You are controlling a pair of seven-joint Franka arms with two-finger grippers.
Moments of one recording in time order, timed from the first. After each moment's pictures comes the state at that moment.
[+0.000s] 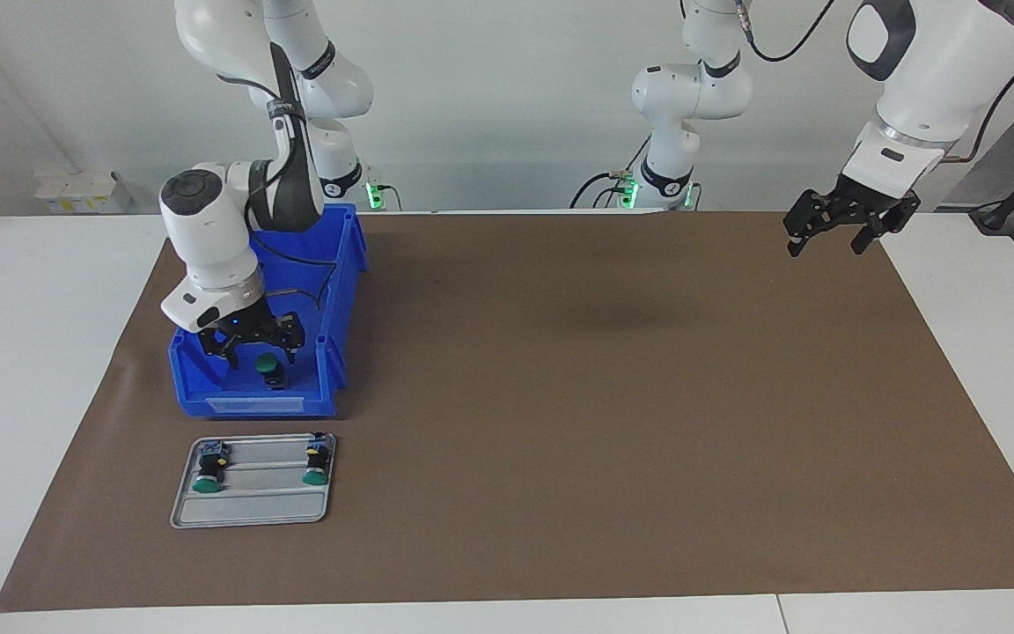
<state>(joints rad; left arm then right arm) -0.14 0.00 0.10 -1.61 0.00 1.62 0.01 -0.04 0.07 0.03 -2.11 -0.08 2.31 -0.04</state>
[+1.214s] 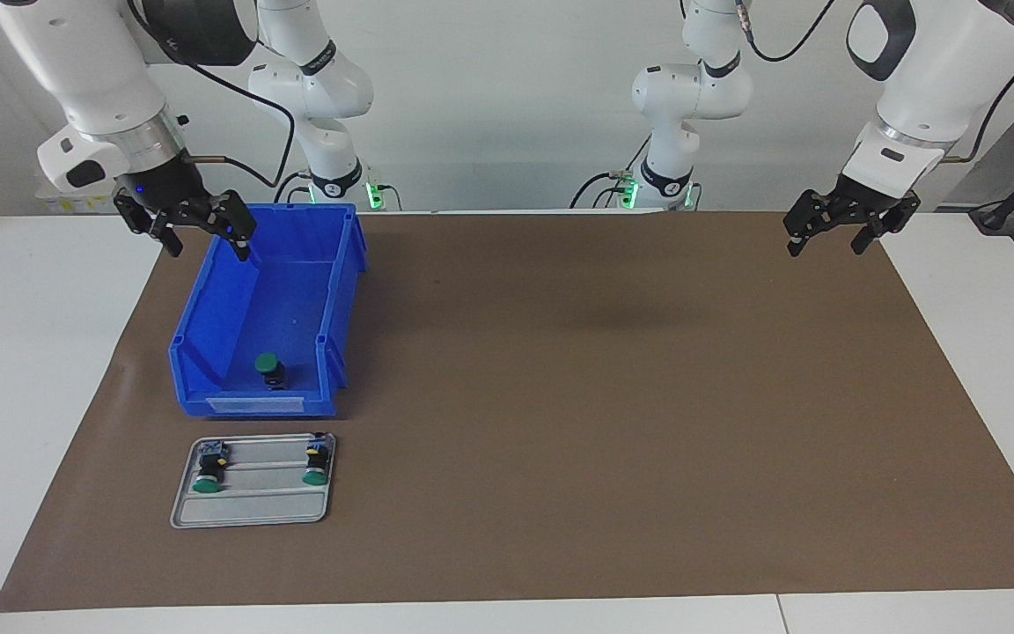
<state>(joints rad) -0.14 0.00 0.10 -1.61 0.00 1.62 0.01 -0.05 0.01 0.03 -1.58 0.01 1.60 0.11</state>
